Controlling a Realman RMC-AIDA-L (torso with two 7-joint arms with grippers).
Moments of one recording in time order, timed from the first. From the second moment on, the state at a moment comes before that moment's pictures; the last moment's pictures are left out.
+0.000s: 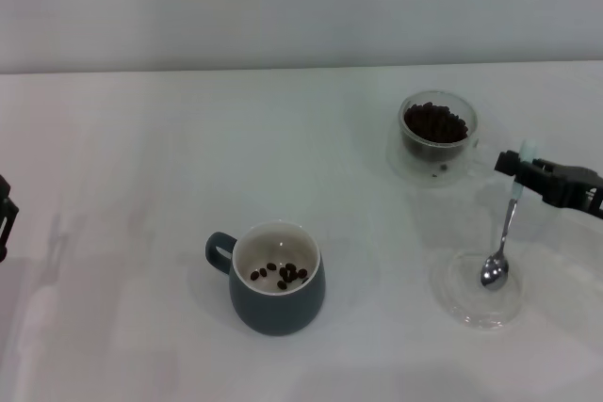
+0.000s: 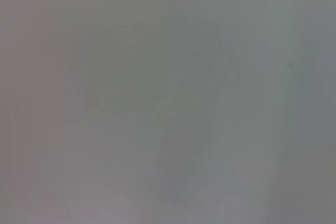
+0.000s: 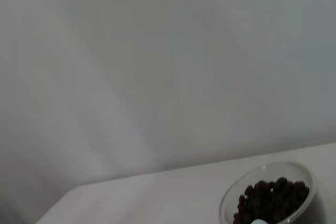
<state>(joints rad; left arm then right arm) -0.26 -2.09 2.83 0.22 -1.38 1.37 -0.13 0.42 1.83 -1.69 -0.11 -0.54 -1.30 1.29</state>
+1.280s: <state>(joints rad) -0.27 -2.09 2.83 0.24 -1.38 1.36 -0.13 0.43 1.88 -1.72 -0.12 -0.60 -1.23 1.27</state>
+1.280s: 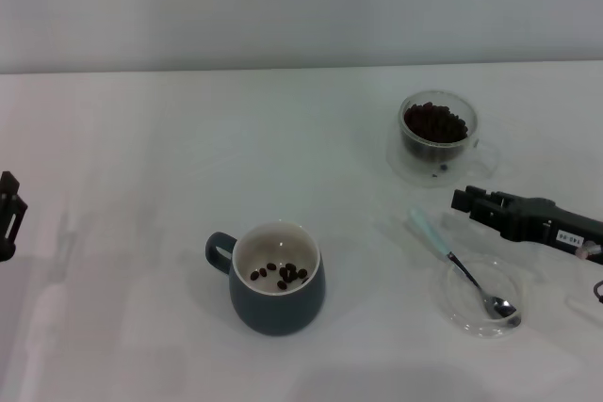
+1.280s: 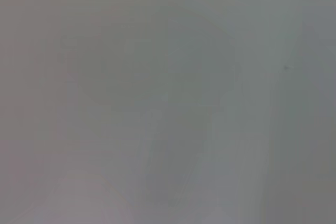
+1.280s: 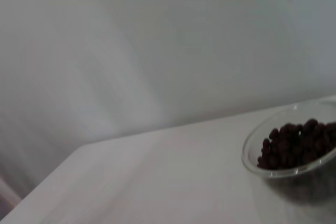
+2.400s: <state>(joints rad) -0.26 -2.08 2.83 0.23 -1.38 1.36 -0.19 0.34 2.01 -1.05 -0.14 -0.48 -1.26 0.29</state>
